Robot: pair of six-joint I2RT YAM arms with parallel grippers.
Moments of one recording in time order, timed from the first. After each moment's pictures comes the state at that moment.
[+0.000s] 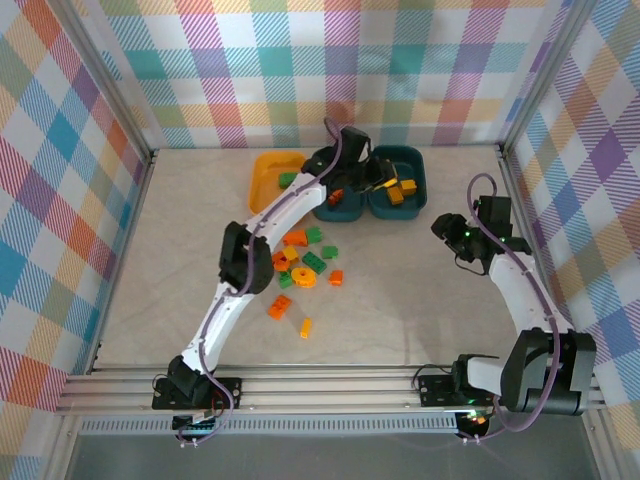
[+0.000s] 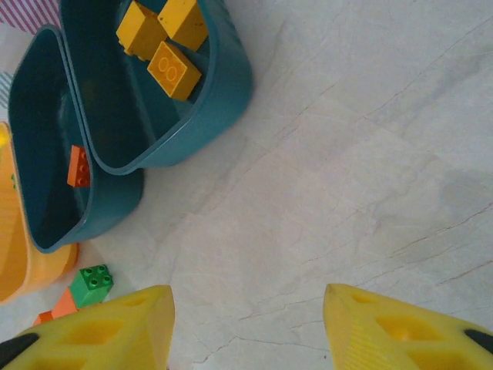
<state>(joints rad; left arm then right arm) -0.64 2.57 2.58 -0.59 0.37 -0.93 -0.05 1.22 0.85 -0.47 -0.30 0.65</state>
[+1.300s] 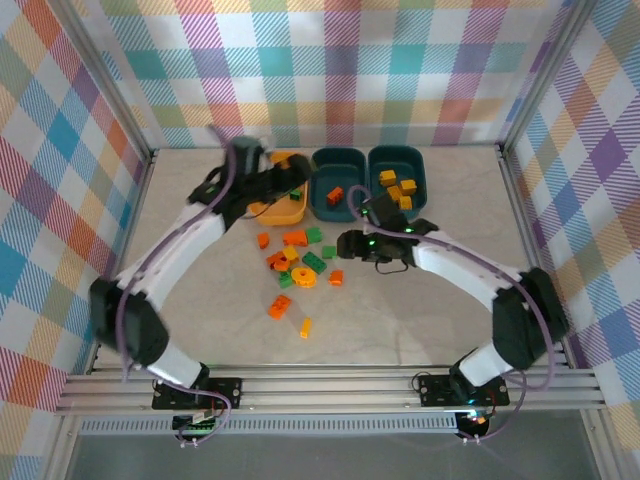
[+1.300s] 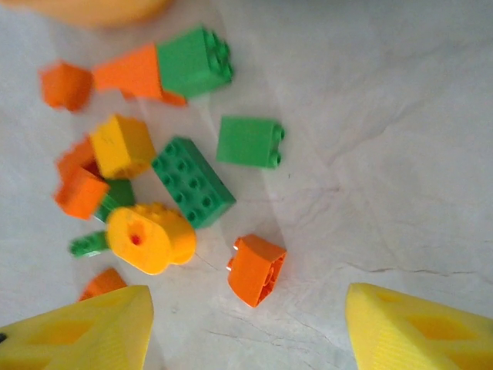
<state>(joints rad) -0.40 1.49 1.34 -0.39 0.23 -0.87 0.64 1.56 1.10 -0.52 -0.13 0.59</state>
